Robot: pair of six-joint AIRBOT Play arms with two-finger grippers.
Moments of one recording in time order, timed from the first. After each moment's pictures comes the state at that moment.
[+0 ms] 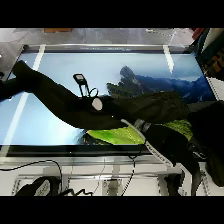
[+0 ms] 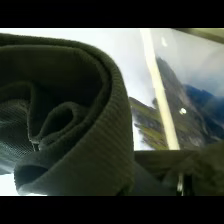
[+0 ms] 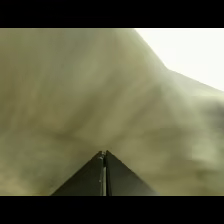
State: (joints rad) left arm 0.25 -0.98 1.11 0.72 -0.88 -1.05; right arm 0.77 -1.94 1.86 -1.08 0.61 1.56
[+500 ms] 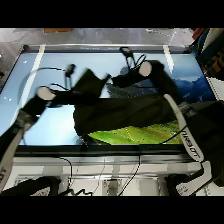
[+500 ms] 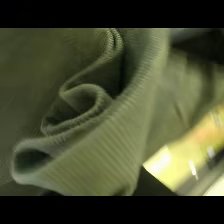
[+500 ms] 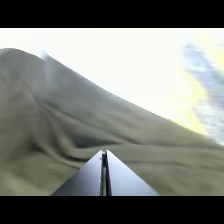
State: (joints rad) left arm -0.33 -1.31 1.11 0.69 -0.82 -1.05; right arm 0.36 -1.71 1.86 -1.27 1.11 1.55
